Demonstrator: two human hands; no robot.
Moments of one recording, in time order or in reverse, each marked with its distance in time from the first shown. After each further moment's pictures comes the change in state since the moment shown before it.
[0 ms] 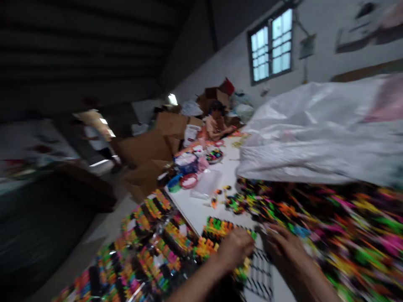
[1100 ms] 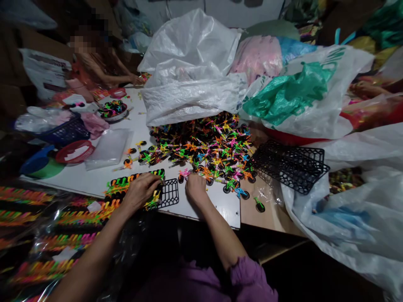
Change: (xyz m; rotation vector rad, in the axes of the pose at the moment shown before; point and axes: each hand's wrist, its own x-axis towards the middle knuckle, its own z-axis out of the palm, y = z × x) left_hand -0.022 -0.023 -0.010 -0.224 0.004 0.013; right_hand -0.068 0.007 0.020 -0.707 -0.097 0.305
